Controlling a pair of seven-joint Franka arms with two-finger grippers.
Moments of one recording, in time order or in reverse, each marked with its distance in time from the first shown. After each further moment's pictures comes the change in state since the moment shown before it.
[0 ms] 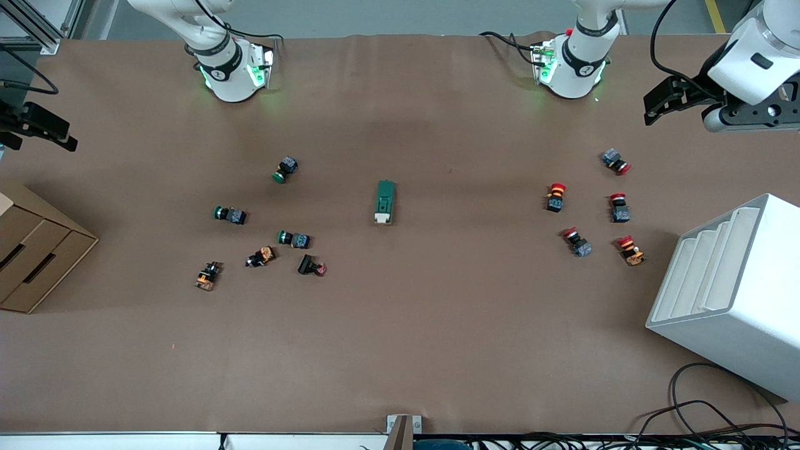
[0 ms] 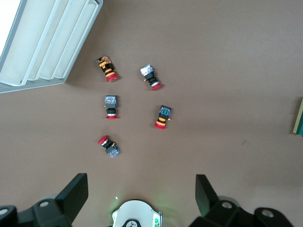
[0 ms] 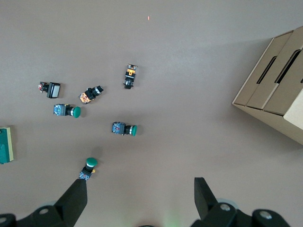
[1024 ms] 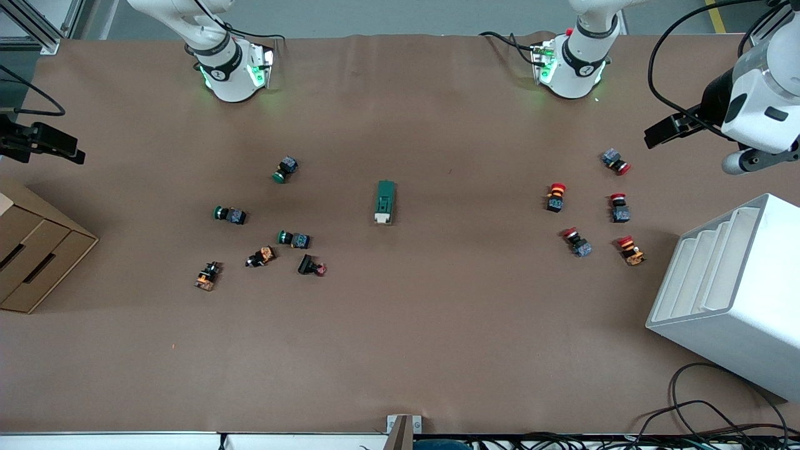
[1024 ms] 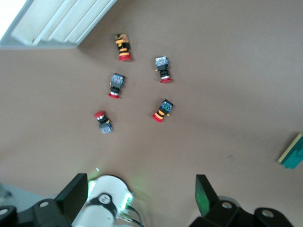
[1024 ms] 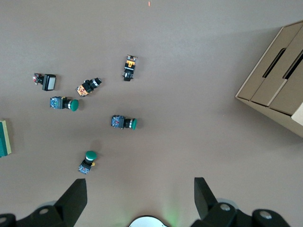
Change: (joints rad) left arm 0.271 0.233 -0.310 0.293 0.046 -0.191 -0.279; right arm 0.009 0.122 -0.001 0.106 0.000 -0.079 0.003
